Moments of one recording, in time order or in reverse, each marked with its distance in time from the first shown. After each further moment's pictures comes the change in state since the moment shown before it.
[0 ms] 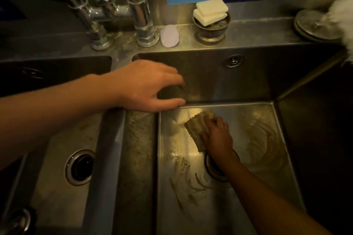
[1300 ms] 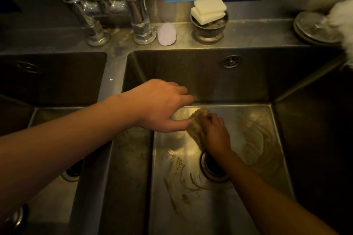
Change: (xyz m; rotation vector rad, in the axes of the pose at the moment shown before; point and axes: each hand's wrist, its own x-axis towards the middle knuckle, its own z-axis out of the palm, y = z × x) left_hand 0.012 0.032 0.048 0.096 -0.064 -0.002; right_hand 0.017 0.013 0.001 -0.082 0.032 -0.205
